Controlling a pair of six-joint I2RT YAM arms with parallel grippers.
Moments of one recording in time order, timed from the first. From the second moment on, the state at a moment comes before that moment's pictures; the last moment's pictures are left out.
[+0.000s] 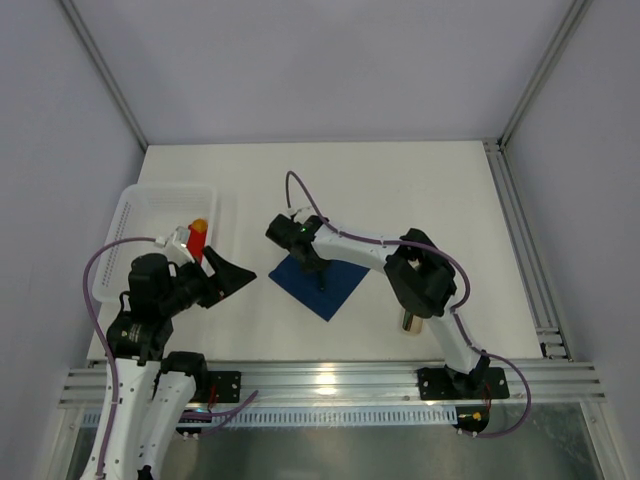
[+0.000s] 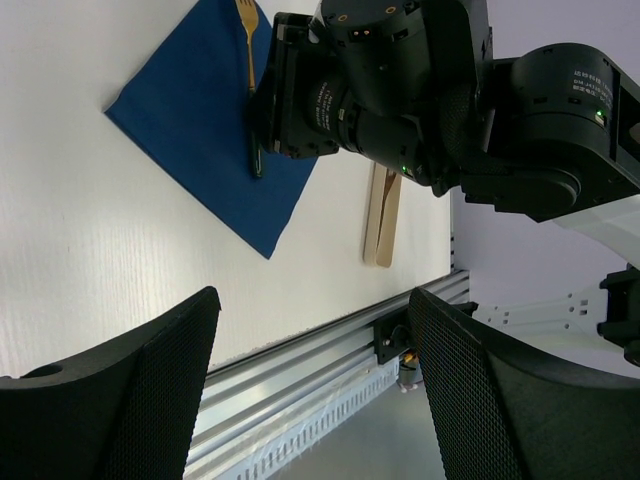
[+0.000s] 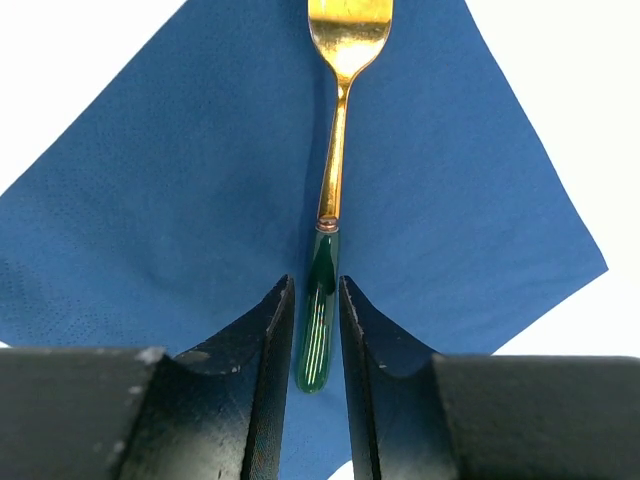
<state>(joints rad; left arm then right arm) -0.09 0.51 0.71 -0.73 0.53 -0.75 0.95 2.17 1.70 -0.86 0.45 0.68</state>
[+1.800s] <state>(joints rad) -0.09 0.50 0.71 -0.74 0.53 -0.74 0.67 1.78 1.07 -0.19 -0.18 0.68</state>
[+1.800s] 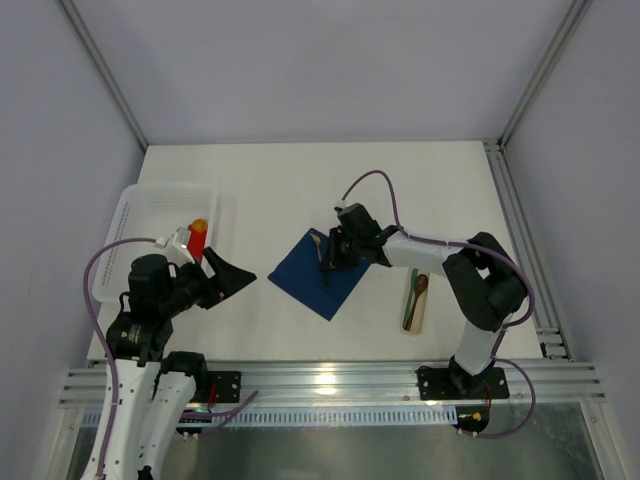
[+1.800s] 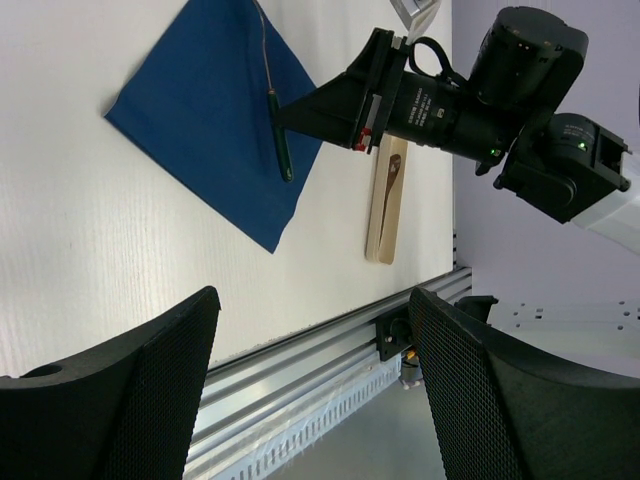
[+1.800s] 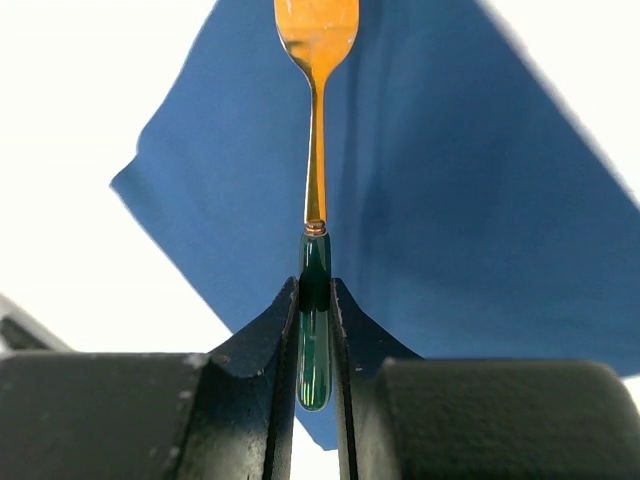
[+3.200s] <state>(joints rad) -0.09 0.51 0.71 -0.74 0.54 -0.74 0.64 1.79 0.91 0.15 -0.30 0.79</state>
